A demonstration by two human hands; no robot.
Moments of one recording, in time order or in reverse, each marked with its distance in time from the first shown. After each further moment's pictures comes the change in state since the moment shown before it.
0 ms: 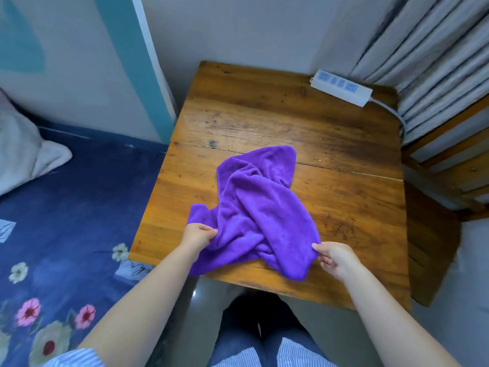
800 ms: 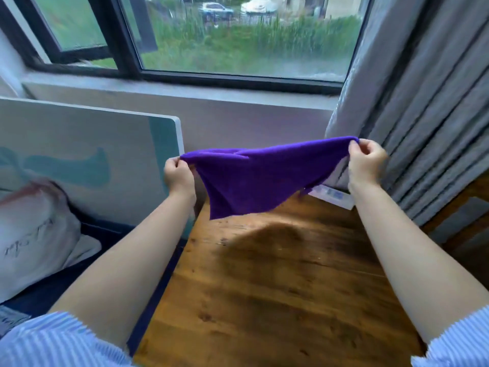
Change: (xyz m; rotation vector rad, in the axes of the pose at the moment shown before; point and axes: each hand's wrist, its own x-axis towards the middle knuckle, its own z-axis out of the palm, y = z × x) left_hand -0.053 0.277 -0.126 -0.815 0.492 0.733; right_hand -0.154 -0.308 0.013 0.285 0.417 -1.300
